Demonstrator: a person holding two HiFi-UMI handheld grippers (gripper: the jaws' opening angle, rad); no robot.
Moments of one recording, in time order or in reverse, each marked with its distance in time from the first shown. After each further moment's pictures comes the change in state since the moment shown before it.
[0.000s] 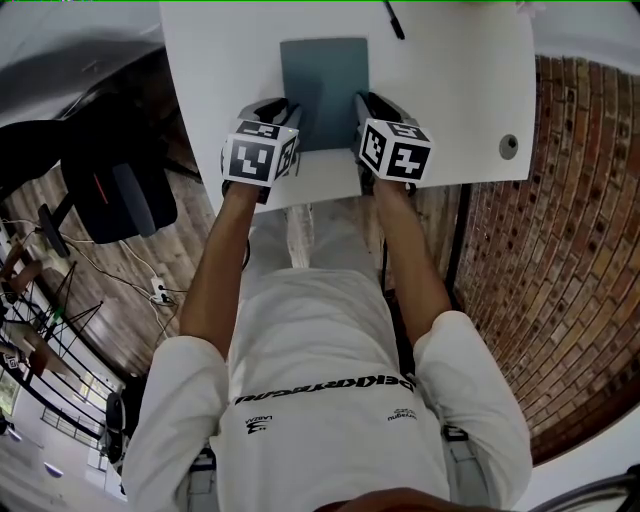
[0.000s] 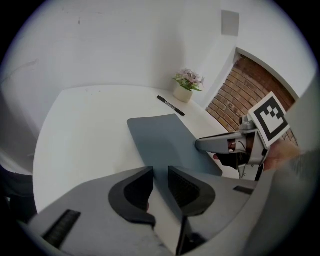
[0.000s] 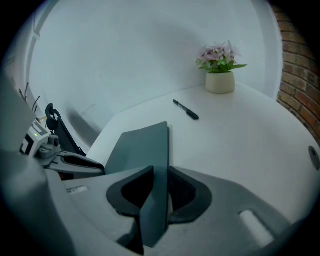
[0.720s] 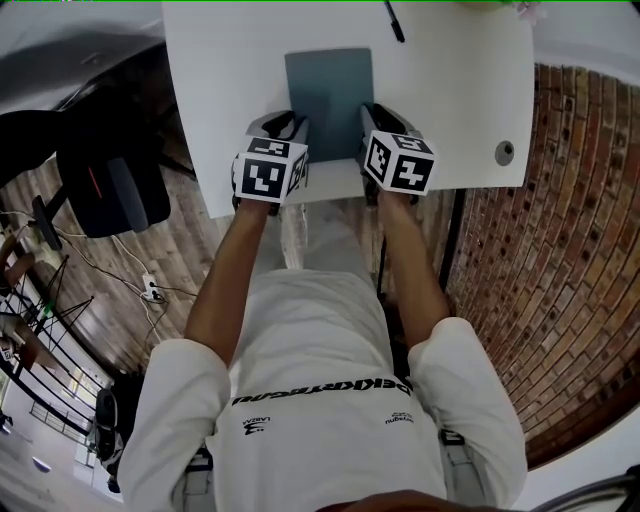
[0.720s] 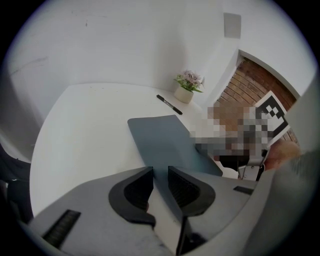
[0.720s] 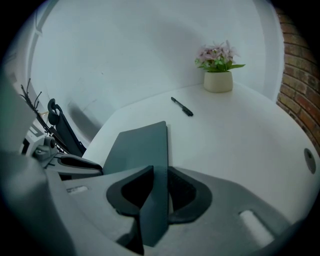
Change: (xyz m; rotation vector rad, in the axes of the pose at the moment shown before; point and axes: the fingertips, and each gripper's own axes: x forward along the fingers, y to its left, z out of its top) left arm 0.002 -0.025 -0.019 -0.064 -0.029 0.027; right arm -0.013 -0.014 -0.016 -0.031 0.034 -0.006
